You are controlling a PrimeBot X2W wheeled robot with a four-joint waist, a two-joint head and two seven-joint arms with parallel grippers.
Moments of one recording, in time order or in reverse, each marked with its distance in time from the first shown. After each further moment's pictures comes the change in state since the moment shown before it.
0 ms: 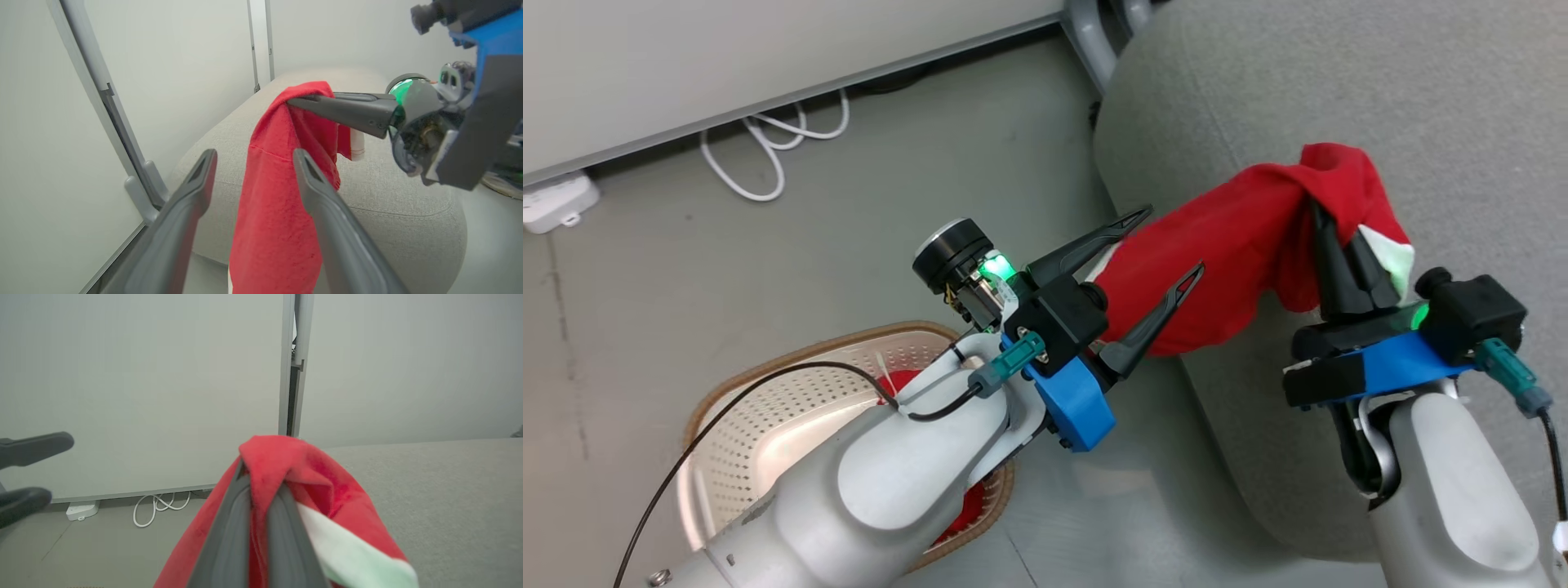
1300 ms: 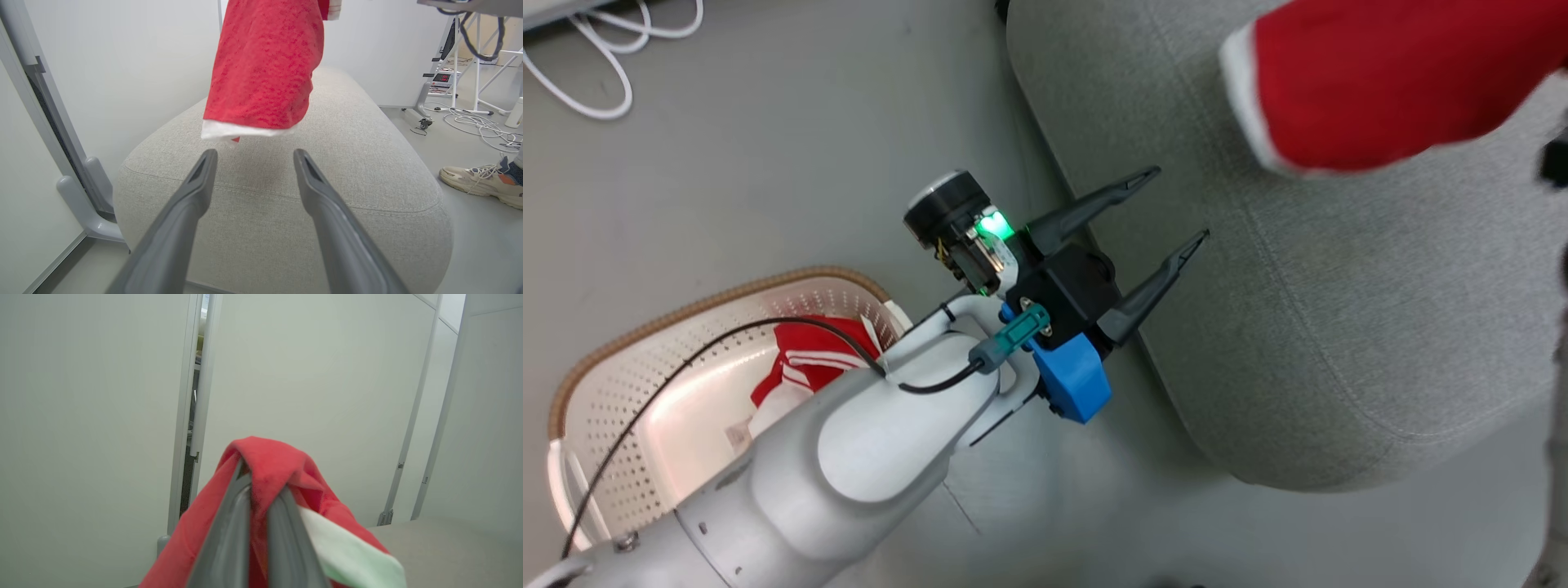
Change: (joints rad) left arm -0.078 0.034 -0.031 -0.037 0.017 0.004 0.028; right arm -0.259 -0.075 -0.277 -0.150 0.007 0.000 0.000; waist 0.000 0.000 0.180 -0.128
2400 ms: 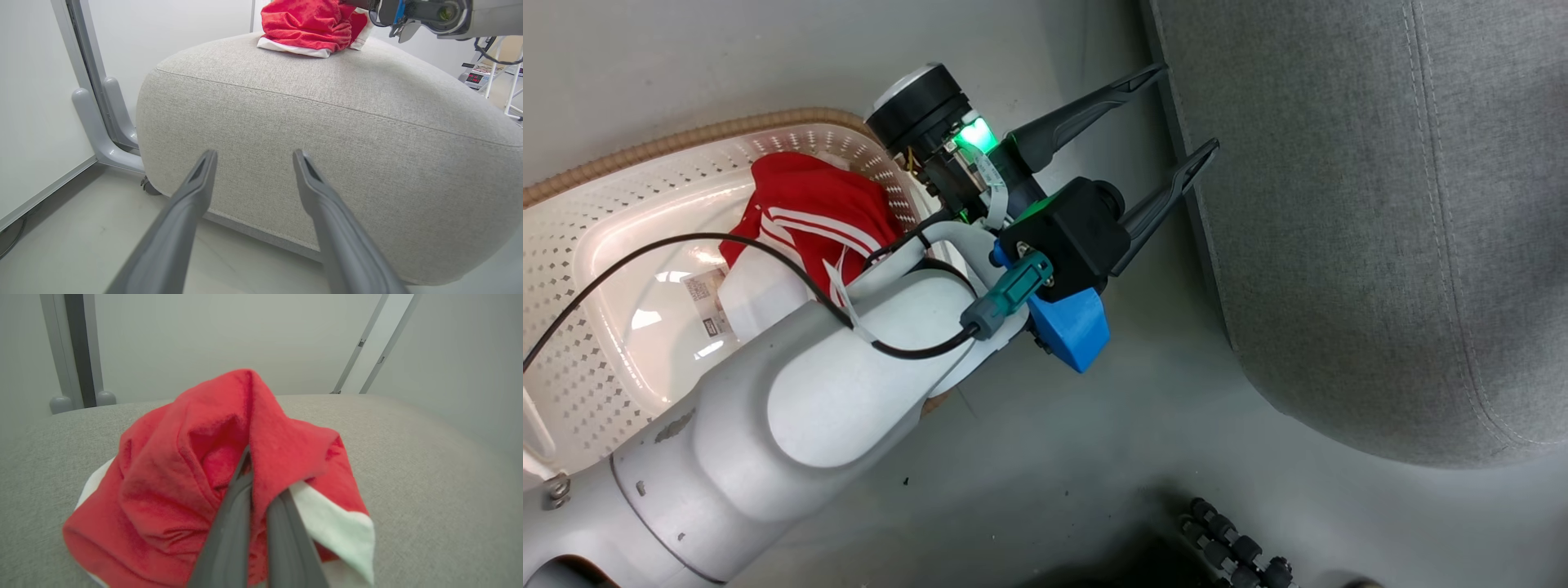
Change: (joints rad) left arm -0.148 0.087 -0.001 -0.142 0.063 0.031 0.095; right arm -0.195 -0.119 -0.285 0.429 -0.034 0.000 0.000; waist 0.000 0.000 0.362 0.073
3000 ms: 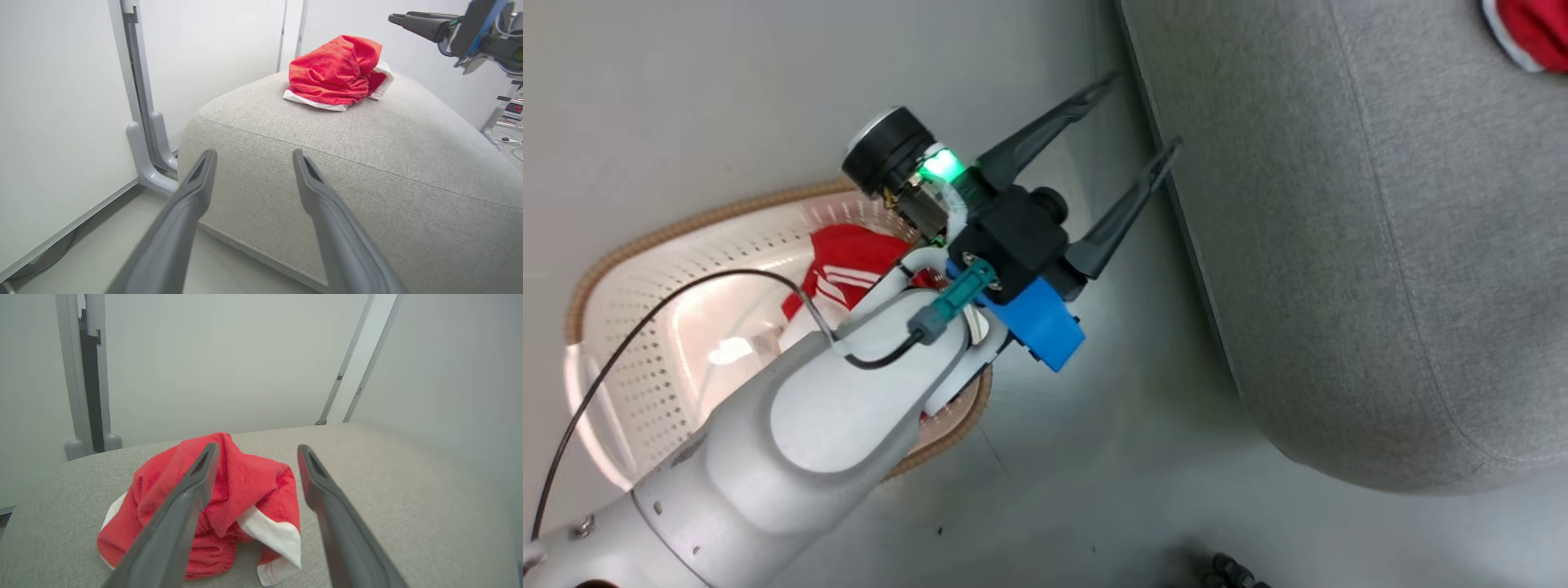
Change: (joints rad) left arm 0.078 -0.032 0.047 0.071 -0.067 0.047 -0.126; right arm 0.203 0.022 -0.048 -0.187 0.006 0.000 0.000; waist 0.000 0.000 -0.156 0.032
